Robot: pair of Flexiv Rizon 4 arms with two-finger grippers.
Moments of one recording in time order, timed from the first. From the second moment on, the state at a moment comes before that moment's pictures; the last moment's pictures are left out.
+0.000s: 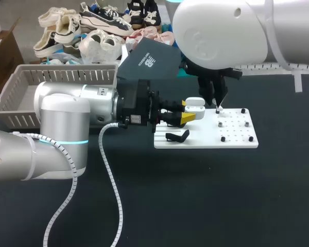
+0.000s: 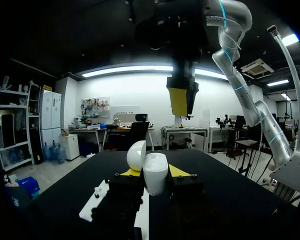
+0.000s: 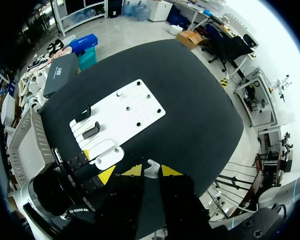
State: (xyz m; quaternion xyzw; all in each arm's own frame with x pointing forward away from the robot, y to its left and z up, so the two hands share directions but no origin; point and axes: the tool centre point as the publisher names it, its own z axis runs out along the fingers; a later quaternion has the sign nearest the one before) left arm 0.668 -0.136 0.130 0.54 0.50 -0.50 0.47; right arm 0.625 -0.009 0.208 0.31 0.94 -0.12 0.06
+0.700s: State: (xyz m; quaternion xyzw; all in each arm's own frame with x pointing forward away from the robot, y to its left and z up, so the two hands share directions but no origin) left arm 0.668 -0.136 0.130 0.54 0.50 -0.50 0.47; right arm 0.634 0.006 0.208 0.36 0.92 -0.11 0.05
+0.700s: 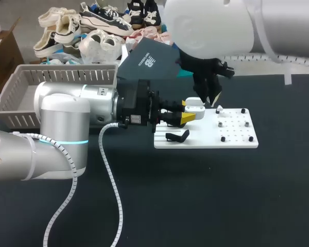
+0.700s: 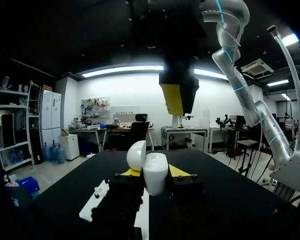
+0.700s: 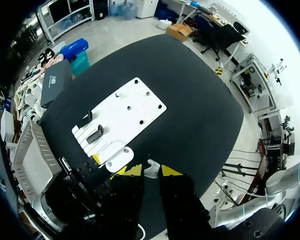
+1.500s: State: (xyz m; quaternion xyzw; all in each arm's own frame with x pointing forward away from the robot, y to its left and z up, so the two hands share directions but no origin) left arm 0.668 -0.136 0.130 0.54 0.50 -0.50 0.47; right arm 0.647 0.021 0.197 0.34 0.93 -0.08 0.06
